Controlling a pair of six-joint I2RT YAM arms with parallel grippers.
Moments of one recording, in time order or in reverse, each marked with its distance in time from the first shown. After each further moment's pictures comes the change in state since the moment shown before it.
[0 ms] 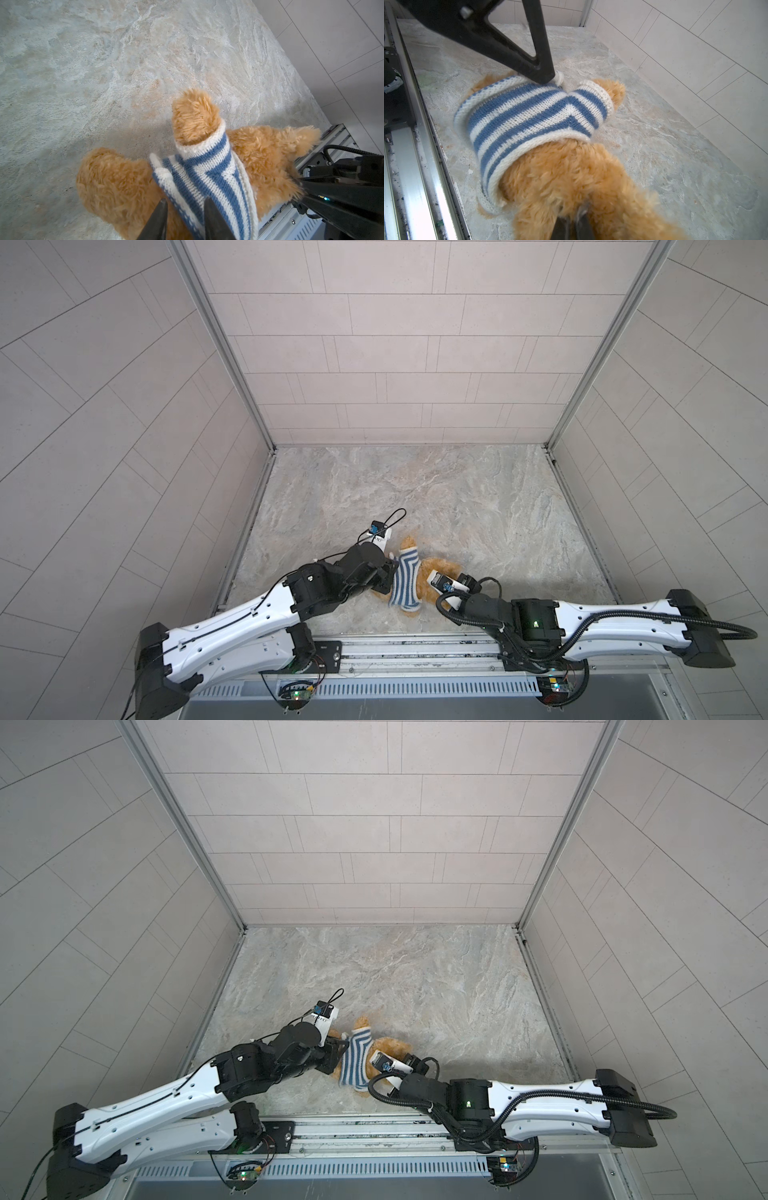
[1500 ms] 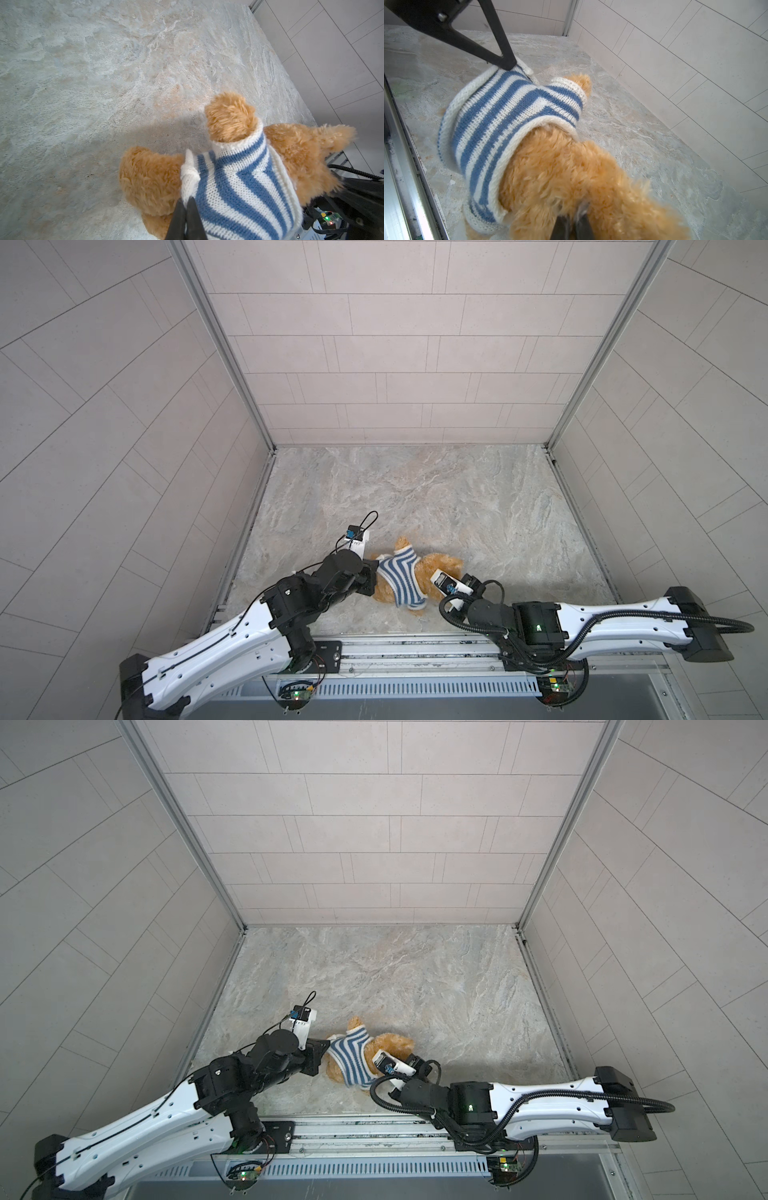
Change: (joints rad) left arm 0.085 -0.187 -0.126 0.003 -0.008 -0.027; right arm 0.043 -0.020 0.000 -0.003 0.138 0.007
